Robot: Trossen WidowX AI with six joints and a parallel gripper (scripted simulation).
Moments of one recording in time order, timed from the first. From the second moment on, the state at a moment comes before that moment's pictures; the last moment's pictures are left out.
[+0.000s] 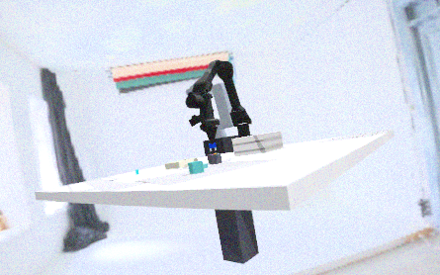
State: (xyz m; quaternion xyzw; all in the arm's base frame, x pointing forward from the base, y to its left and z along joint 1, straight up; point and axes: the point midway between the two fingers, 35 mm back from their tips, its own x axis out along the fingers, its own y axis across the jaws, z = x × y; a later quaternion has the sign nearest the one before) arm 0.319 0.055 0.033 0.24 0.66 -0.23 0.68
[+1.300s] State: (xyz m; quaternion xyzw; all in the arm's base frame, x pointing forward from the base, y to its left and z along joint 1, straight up) arm 0.334 -0.113 0.049 0.23 0.65 -0.23 0.68
